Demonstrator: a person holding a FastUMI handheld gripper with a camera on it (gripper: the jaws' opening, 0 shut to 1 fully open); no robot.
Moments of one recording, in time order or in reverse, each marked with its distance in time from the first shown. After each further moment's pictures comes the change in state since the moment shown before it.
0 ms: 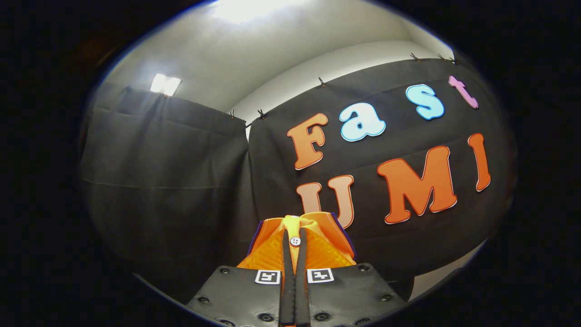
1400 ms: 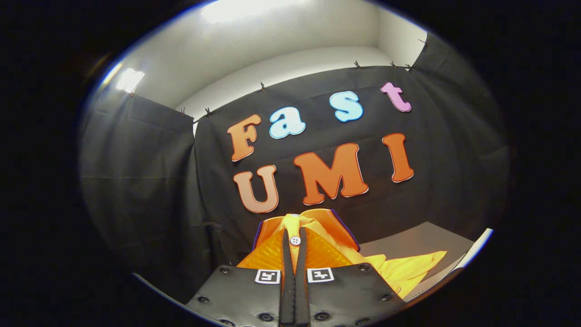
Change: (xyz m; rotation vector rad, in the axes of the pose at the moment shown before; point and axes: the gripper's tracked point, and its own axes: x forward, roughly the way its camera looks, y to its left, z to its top) arm -0.236 -0.110 0.002 -0.010 0.010 -0.372
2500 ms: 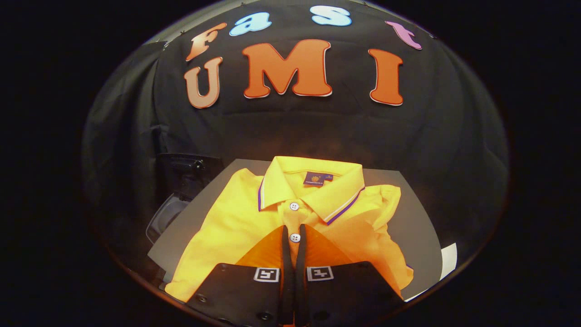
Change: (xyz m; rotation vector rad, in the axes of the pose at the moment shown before) arm 0.088 -0.283 -0.217 -0.145 0.651 -0.083
